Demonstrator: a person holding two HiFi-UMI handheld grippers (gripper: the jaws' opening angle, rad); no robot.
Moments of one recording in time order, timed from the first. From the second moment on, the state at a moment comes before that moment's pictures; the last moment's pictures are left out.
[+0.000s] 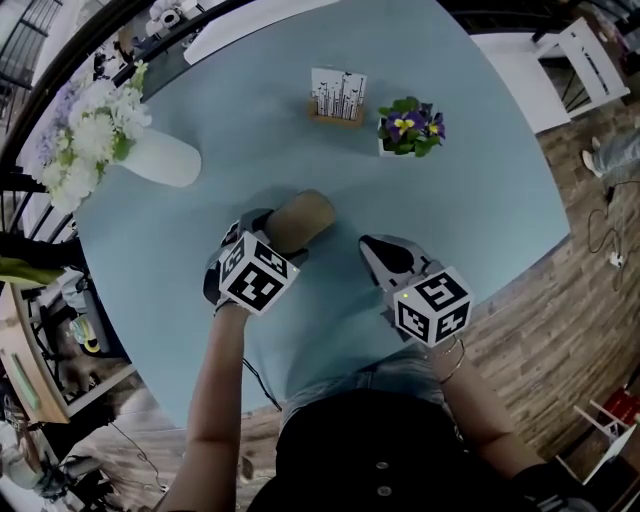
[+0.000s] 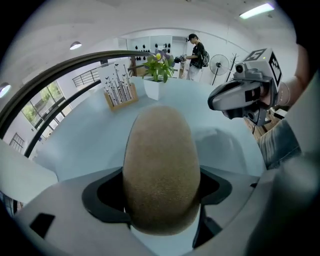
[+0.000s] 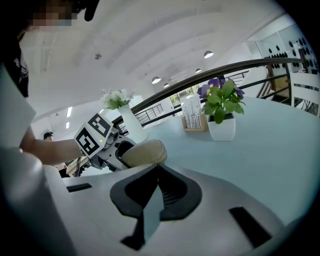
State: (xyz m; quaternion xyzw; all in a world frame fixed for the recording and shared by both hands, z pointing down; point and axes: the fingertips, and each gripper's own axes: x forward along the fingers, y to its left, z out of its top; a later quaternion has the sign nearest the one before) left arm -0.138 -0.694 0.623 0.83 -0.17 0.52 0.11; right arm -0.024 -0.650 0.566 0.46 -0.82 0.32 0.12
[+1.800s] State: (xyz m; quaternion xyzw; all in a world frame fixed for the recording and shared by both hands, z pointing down) left arm -0.123 -0.673 0.550 0.88 -0.26 0.35 0.17; right arm -0.041 -0.637 0.513 0.43 -0.85 0.27 0.10
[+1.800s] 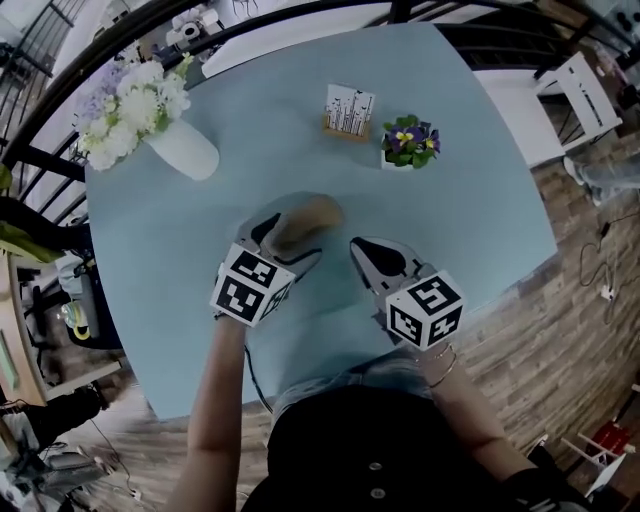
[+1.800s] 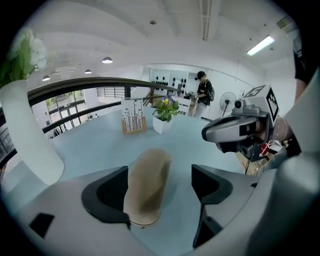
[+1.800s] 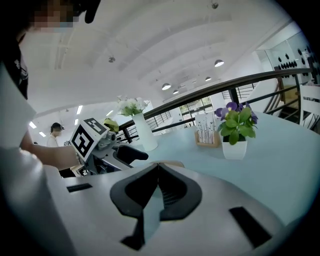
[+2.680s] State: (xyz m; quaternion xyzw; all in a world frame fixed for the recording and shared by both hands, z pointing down) left arm -0.132 -0.630 0.426 0.91 -0.38 0.17 0.09; right arm -0.065 -0.627 0.438 0.38 -0.90 0.17 0.08
